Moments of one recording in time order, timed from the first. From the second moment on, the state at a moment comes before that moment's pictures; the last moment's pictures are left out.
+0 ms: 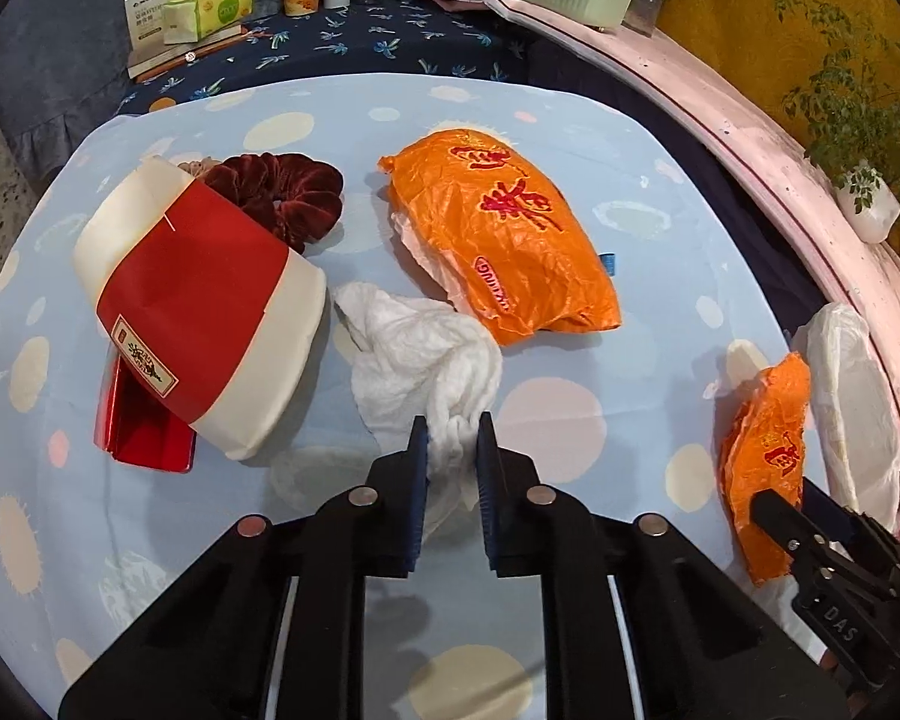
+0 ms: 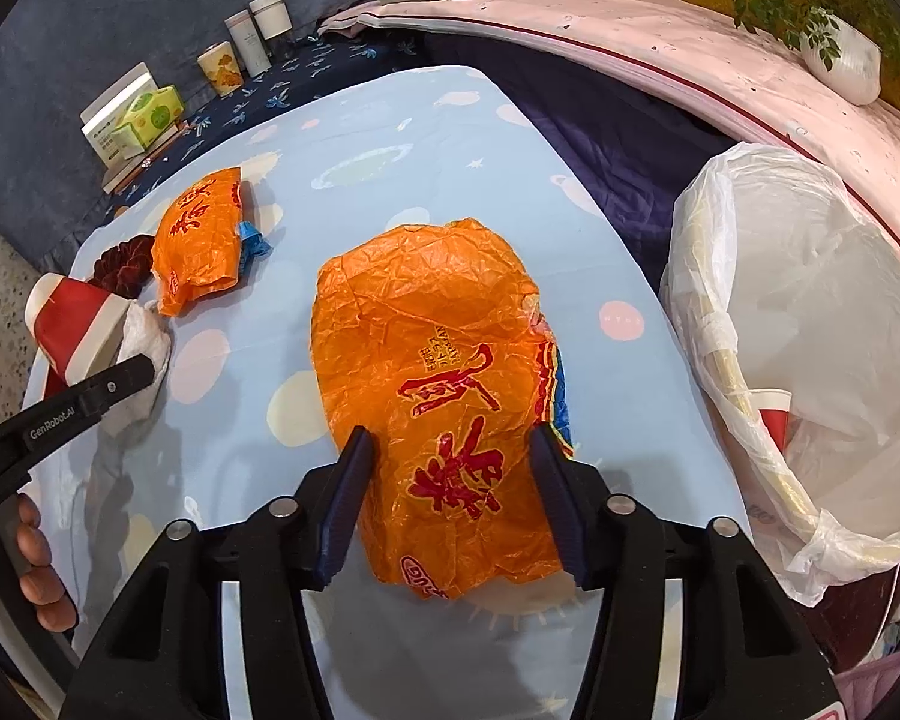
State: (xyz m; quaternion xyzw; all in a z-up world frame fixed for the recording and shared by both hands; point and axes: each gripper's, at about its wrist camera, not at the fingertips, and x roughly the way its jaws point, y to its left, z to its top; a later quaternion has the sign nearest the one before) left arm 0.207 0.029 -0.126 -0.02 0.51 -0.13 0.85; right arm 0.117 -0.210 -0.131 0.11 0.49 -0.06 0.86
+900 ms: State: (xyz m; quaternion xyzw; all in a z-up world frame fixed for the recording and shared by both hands) left arm 0.141 -0.075 0.038 -0.03 0.39 -0.29 0.88; right arm 0.064 -0.265 0.040 0.14 0.33 -0.07 0.93
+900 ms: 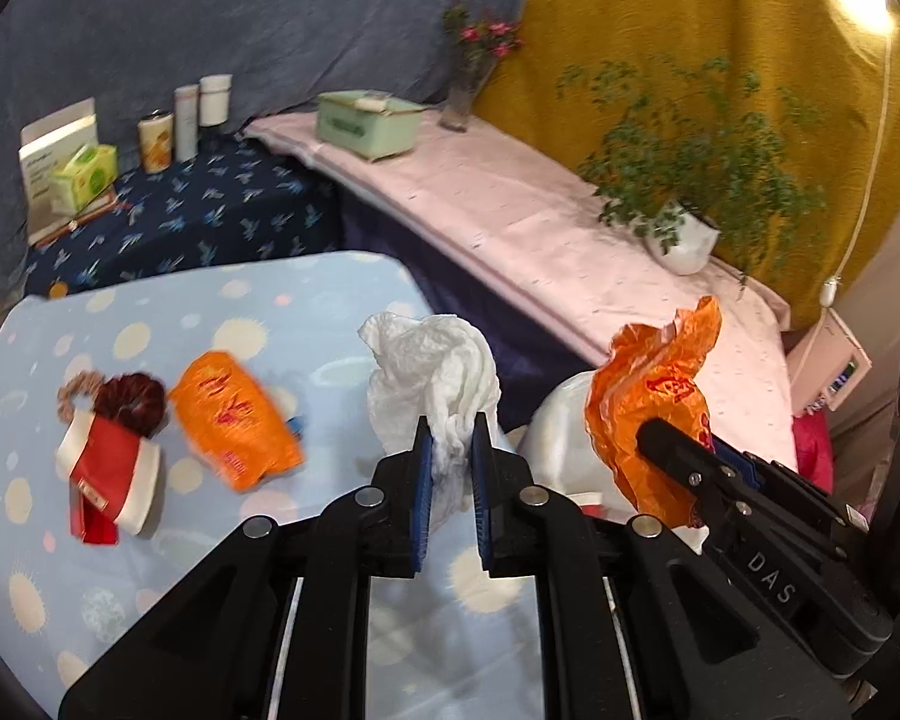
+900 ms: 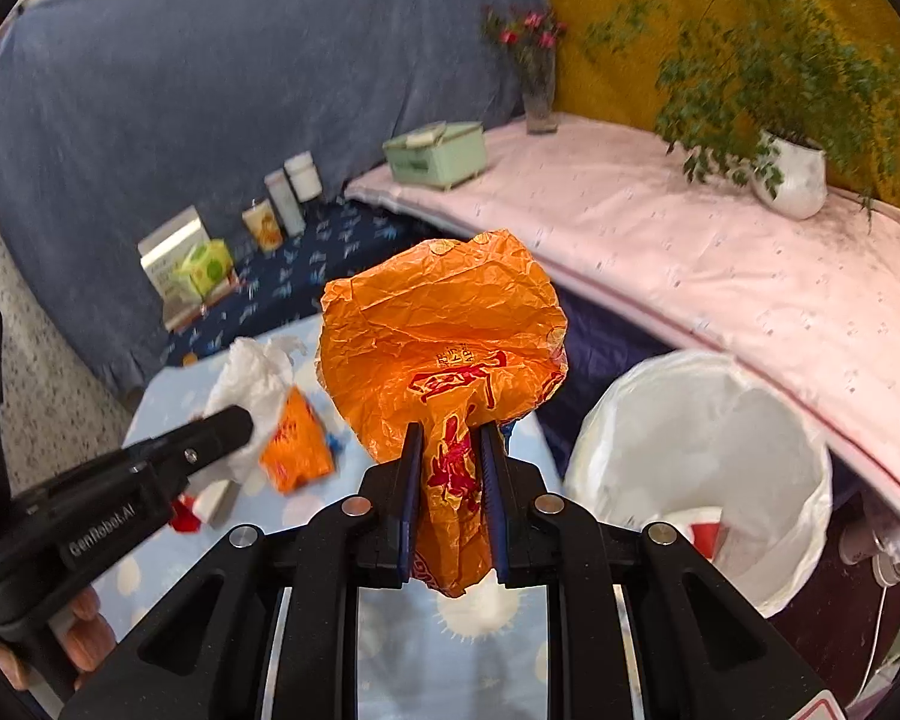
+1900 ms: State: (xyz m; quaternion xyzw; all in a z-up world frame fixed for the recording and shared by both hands) left arm 0.113 -0.224 0.051 0.02 0.39 -0.40 0.83; right arm 0.016 -0.393 0.035 0.20 0.30 -0.17 0.92
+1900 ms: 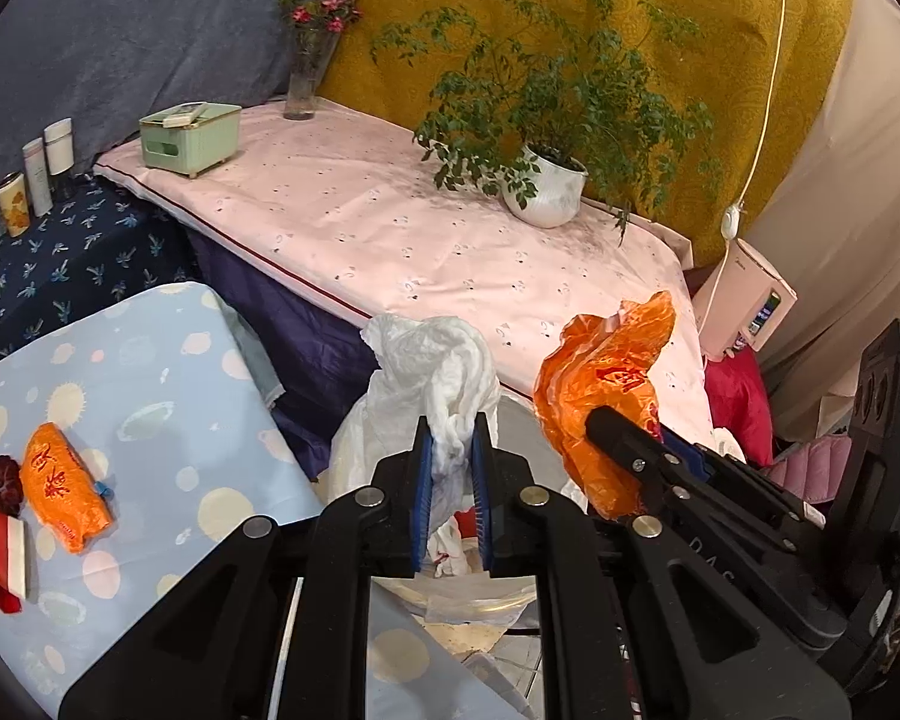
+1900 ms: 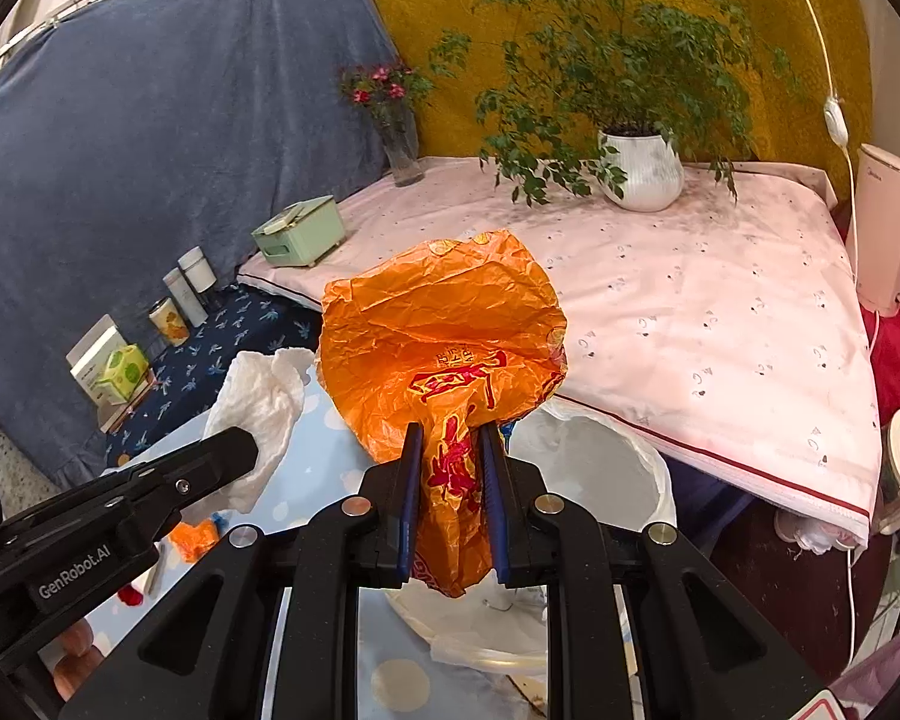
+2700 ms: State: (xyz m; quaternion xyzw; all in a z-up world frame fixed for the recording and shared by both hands) left arm 0.122 -0.223 0.045 0.01 0.38 -0.38 0.84; right arm 0.017 -0.401 0.026 0.20 0.30 -0.20 0.91
